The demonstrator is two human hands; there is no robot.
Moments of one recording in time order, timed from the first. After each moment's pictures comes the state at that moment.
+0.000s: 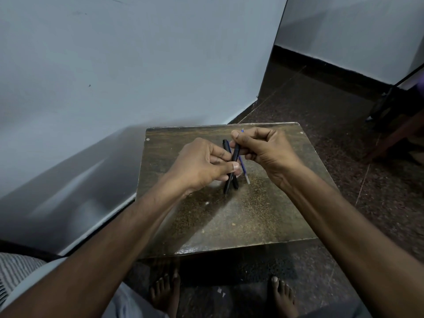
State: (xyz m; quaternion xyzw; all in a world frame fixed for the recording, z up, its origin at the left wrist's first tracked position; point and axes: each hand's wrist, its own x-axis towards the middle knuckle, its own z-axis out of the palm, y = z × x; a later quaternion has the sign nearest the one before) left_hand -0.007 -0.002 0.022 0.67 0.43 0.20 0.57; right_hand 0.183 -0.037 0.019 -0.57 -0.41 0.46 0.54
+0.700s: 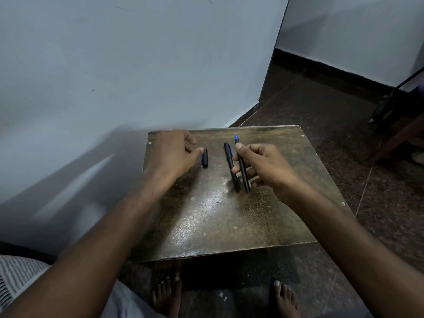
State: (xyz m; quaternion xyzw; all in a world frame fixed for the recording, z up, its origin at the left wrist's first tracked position) left_hand -0.038 0.049 -0.001 0.76 0.56 0.25 0.21; right_hand 0.176 -0.056 0.016 -0.66 -0.43 0.46 0.41
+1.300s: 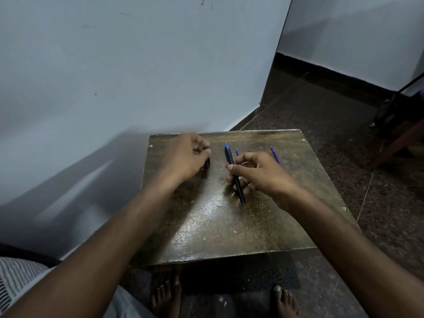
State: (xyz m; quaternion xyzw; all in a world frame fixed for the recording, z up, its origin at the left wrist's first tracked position) left_hand -0.019 0.048 -0.005 0.71 0.54 0.29 0.35; right_hand 0.172 -0.058 0.012 -0.65 -0.46 0.49 0.37
